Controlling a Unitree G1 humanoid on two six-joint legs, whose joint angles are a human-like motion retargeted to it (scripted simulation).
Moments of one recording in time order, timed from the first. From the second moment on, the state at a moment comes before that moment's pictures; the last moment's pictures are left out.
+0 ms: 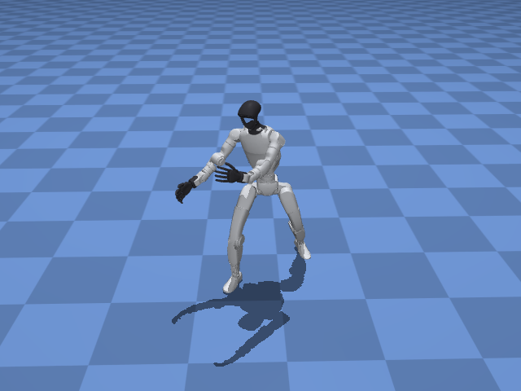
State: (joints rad) left arm -1.24 0.14 0.04 1.02 -0.15 -0.57 -0.11; right arm -0.91 -0.53 -0.29 1.35 0.22 -0.29 0.14; waist -0.57 0.22 0.11; left_leg -0.03 0.35 0.22 0.40 -0.25 -0.26; right_leg -0.79 -0.39 -0.30 0.75 -0.13 -0.08
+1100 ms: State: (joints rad) left arm 0.29 0.04 -0.05 0.29 -0.40 -0.45 -0.47; right arm 0.48 -0.22 -0.21 -0.01 0.66 -0.15 0.69; waist -0.31 0.23 0.15; left_leg -0.46 0.35 0.45 0.03 0.30 -0.26; right_leg -0.61 -0.63 -0.57 1.05 -0.41 0.06
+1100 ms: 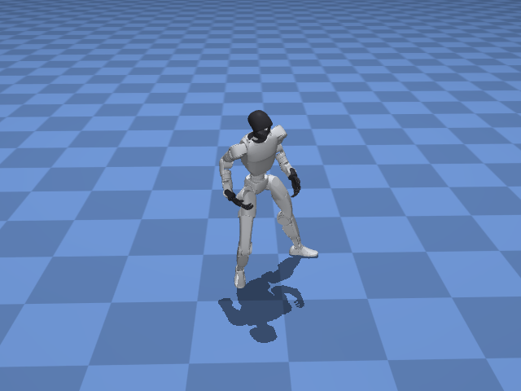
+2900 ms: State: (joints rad) left arm -0.34 -0.05 0.06 0.80 -0.80 -0.23 -0.64; right arm -0.19 -0.91 -0.75 -0.72 0.62 -0.62 -0.31; waist -0.37 0.20 0.09; left_leg -0.38 0.70 0.50 0.08 0.39 -0.24; right_leg -0.38 -0.24 -0.57 0.90 -0.50 0.07
